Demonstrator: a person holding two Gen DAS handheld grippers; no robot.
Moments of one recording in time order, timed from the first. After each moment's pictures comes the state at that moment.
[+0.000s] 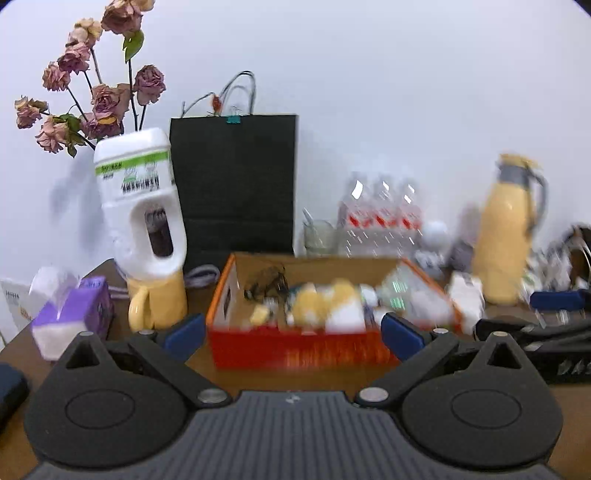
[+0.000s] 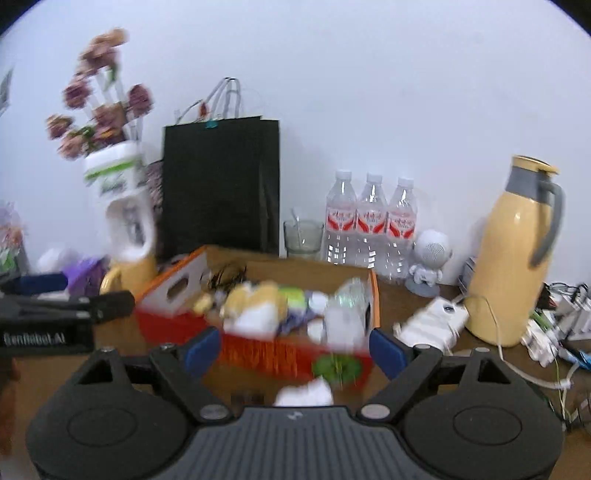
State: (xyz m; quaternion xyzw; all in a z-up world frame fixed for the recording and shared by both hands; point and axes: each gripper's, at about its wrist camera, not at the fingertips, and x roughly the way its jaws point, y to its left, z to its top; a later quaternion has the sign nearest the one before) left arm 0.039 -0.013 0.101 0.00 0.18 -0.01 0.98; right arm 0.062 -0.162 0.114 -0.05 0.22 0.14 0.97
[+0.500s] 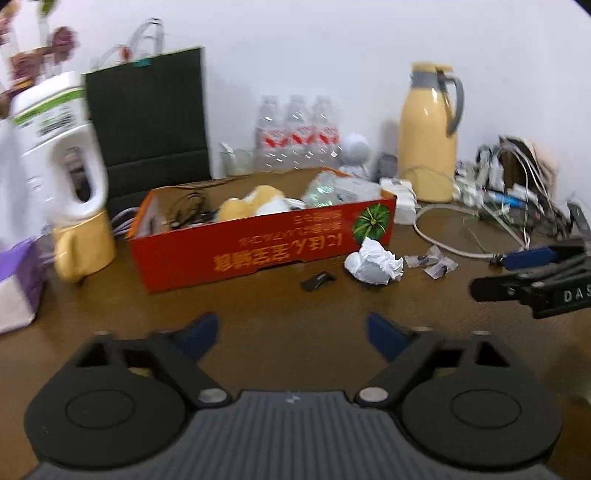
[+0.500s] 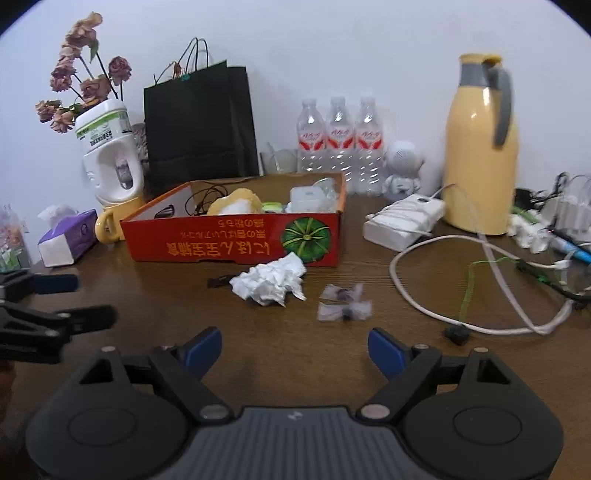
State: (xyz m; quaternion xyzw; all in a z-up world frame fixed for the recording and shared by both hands) left arm 0.044 -0.029 0.040 0.07 0.25 -0.14 0.96; right arm 0.031 -0.212 0.034 0.01 0.28 0.13 0.95
